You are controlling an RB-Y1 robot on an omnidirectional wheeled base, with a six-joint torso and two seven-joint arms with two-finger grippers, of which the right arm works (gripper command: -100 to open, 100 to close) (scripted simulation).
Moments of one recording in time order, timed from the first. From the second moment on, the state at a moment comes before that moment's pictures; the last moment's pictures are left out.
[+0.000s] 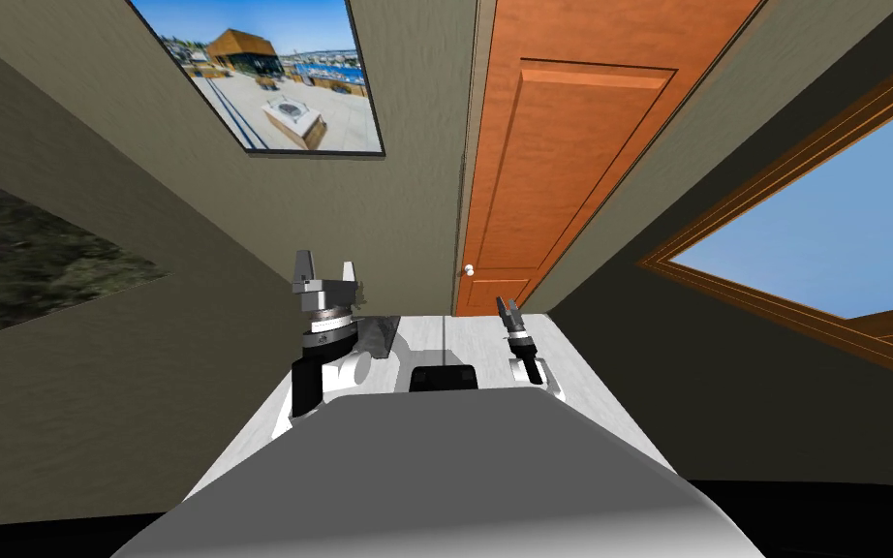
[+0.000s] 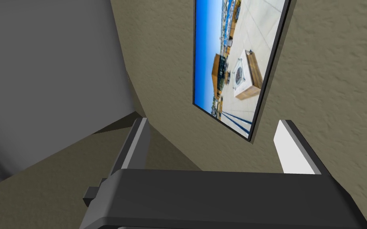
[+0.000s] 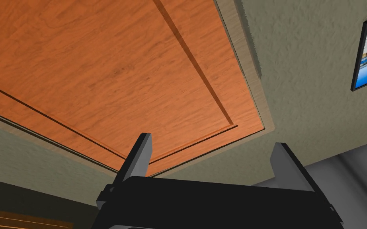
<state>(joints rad) 0.30 -0.10 -0.16 -1.54 0.33 -0.75 0.54</state>
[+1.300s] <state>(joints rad) 0.23 -0.09 -0.22 -1.28 0.44 -0.80 0.77</state>
